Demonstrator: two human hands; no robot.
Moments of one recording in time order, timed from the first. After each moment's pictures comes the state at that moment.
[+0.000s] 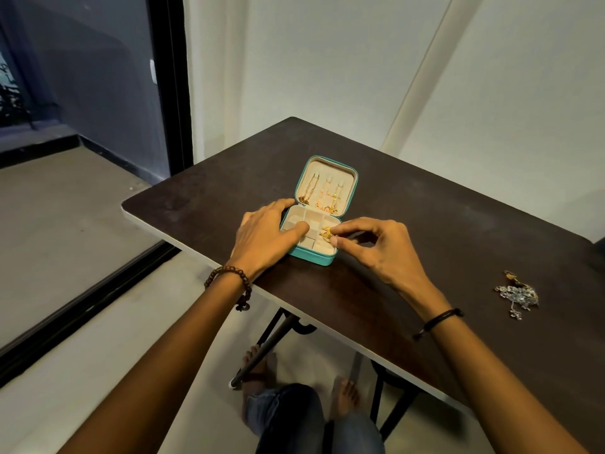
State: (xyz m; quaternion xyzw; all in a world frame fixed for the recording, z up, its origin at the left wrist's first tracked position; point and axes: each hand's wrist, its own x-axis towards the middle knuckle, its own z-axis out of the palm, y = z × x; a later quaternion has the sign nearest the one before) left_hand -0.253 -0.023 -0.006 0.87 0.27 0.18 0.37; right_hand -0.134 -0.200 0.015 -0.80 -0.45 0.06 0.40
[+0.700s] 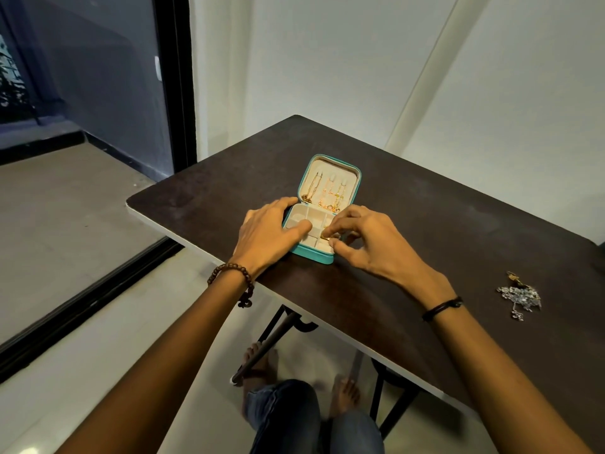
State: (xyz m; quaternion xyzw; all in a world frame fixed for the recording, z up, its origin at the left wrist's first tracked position) left_hand -0.250 -0.020 -0.013 0.87 0.26 0.19 0.38; right_hand -0.134 -0.184 0.033 -0.79 -0.58 0.01 0.20
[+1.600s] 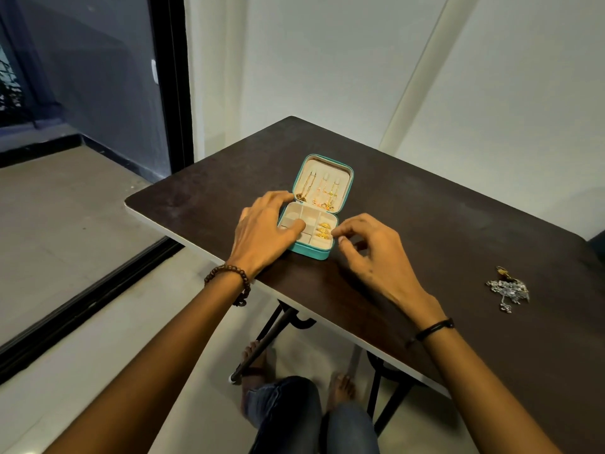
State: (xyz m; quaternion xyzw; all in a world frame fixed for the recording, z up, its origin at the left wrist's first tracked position) left_hand -0.253 -0.022 -0.017 0.88 0.22 0.25 0.34; right_hand -0.154 -0.207 0.017 -0.82 -0.48 -0.03 0.30
